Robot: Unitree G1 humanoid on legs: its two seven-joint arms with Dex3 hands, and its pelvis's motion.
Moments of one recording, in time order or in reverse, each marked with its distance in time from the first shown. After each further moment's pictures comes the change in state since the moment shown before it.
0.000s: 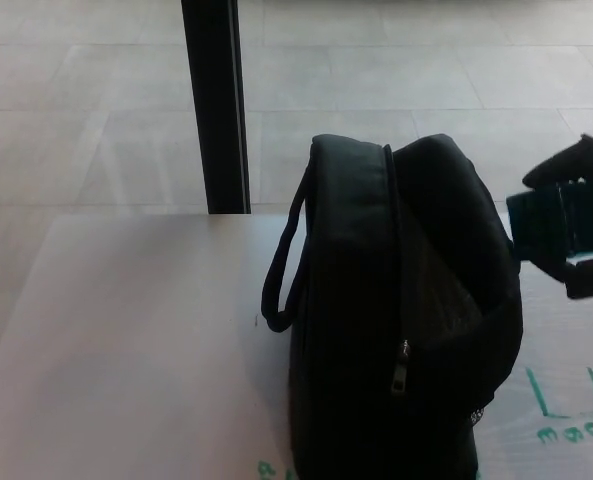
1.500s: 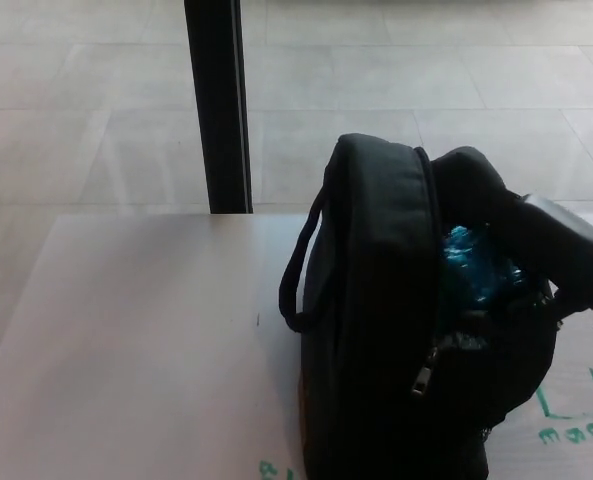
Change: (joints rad) left_arm 0.001 0.008 -0.003 0.005 -0.002 0.004 -0.008; right_arm 0.061 -0.146 0.271 -0.350 -0.024 0.133 0.328
